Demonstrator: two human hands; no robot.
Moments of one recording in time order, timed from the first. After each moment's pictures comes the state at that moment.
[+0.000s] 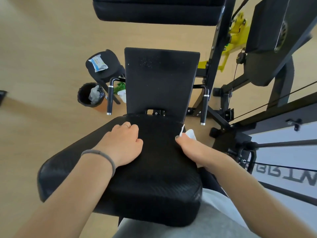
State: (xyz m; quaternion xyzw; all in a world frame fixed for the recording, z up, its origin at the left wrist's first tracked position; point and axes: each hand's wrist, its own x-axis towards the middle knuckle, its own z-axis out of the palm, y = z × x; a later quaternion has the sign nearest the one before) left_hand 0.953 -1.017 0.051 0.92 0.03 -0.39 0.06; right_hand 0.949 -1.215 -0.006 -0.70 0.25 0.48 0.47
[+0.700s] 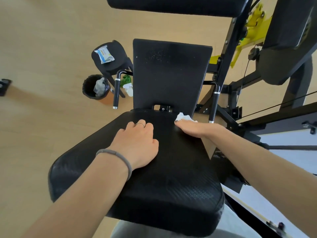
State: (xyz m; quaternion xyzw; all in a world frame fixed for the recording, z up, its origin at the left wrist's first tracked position) left_hand 0.954 -1.017 0.051 0.92 0.00 -0.39 0.06; right_hand 1.030 -1.194 -0.099 -0.80 0.07 0.50 0.32
